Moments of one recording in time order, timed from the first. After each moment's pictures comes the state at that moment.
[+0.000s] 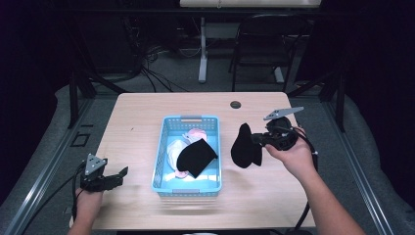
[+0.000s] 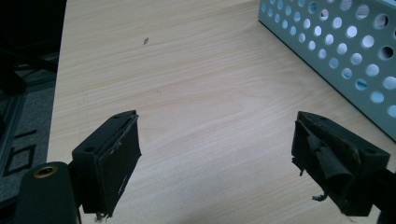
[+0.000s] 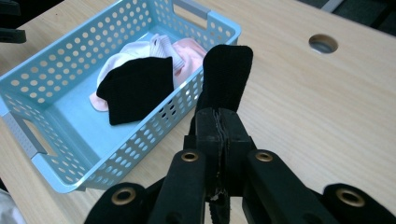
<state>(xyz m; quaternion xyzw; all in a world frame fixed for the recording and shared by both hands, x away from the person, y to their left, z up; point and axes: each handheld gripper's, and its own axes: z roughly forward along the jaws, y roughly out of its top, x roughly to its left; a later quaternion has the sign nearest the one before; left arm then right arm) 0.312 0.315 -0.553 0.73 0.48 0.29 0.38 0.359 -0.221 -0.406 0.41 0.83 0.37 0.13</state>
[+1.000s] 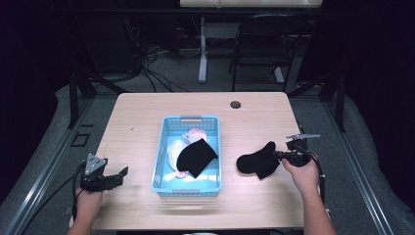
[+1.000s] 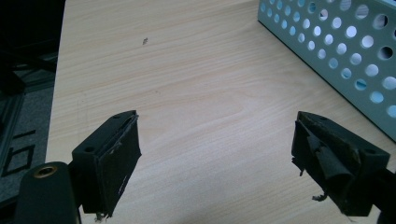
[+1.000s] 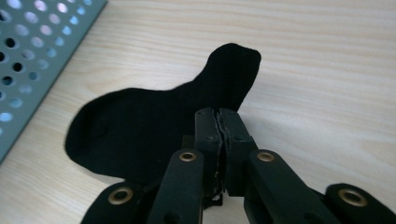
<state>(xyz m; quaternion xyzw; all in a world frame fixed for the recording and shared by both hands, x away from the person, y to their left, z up) 0.313 0.315 -0.553 0.73 0.48 0.29 0.38 0.371 -0.301 -0.526 0.58 0.73 0.34 0.12</state>
